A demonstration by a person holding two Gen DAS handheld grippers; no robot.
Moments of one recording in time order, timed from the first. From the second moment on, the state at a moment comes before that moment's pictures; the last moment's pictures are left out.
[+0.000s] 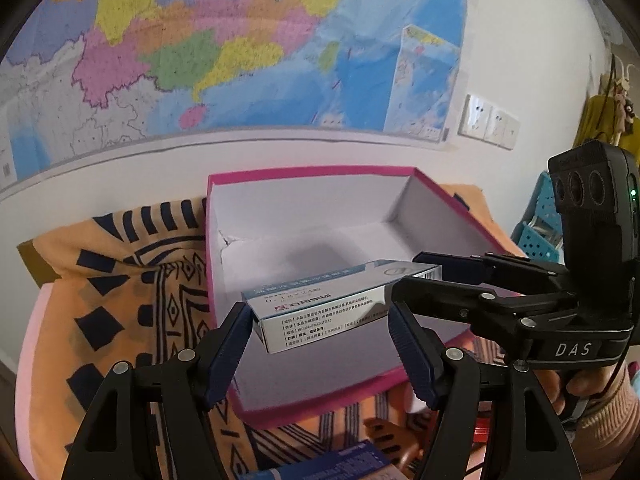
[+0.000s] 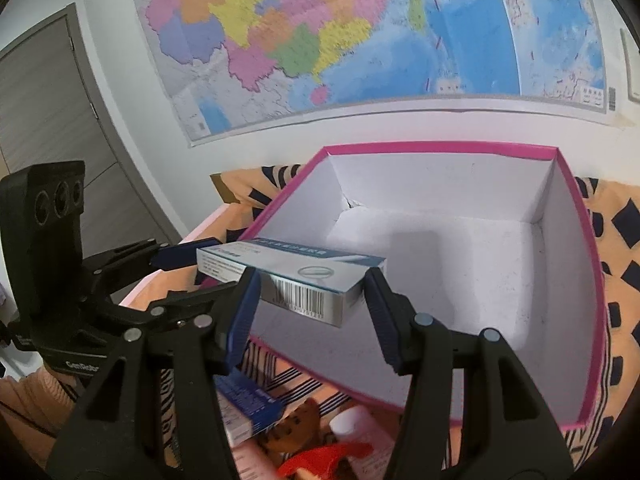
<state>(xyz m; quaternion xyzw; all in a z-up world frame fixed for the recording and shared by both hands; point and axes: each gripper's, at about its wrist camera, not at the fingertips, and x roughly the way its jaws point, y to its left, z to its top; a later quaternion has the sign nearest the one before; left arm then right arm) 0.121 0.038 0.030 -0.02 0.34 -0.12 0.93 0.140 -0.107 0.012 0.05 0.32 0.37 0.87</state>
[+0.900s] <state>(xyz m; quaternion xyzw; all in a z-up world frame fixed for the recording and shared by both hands) 0.057 0.020 0.034 -0.01 0.30 -0.15 0.94 0.102 -0.155 0.009 0.05 0.32 0.37 0.87</state>
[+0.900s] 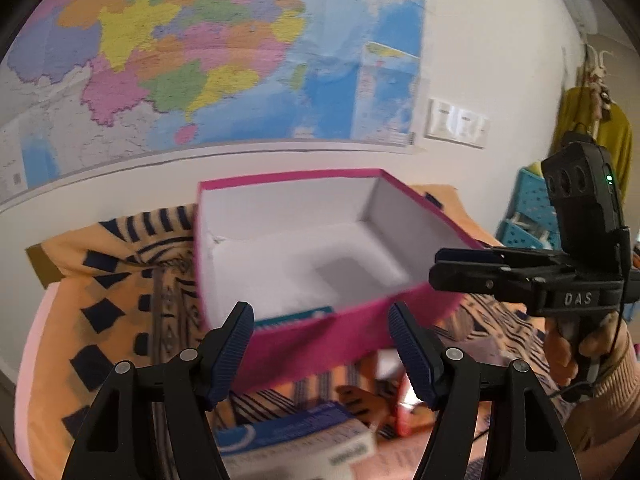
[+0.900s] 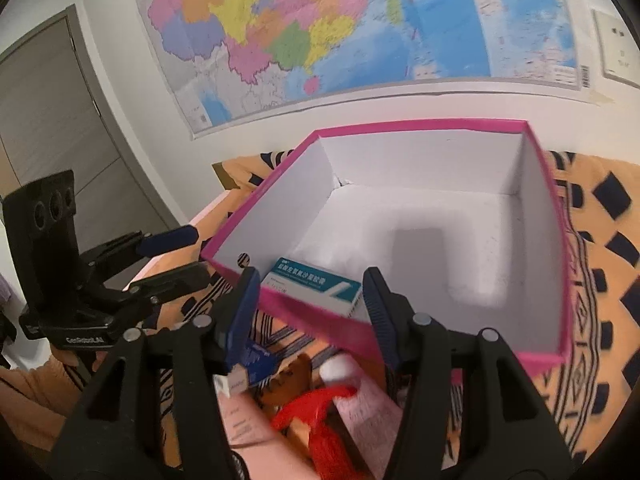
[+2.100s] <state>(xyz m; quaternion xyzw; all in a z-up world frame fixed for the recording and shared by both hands) 0.019 -0.006 -0.019 -0.03 0.37 -0.19 0.91 0.050 -0.125 -0.076 -0.16 0.40 0.35 0.83</state>
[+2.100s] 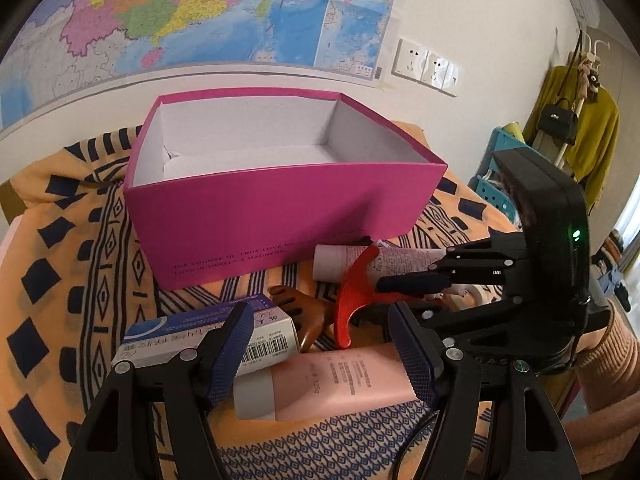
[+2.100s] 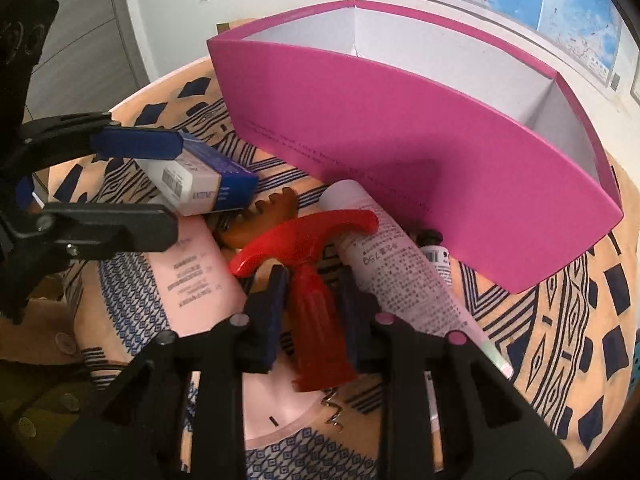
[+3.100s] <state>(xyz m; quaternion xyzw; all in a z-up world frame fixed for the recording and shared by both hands) 0.047 -0.066 0.002 0.00 0.35 -0.29 0.89 0.048 -0.190 0.003 0.11 0.33 0.37 0.86</state>
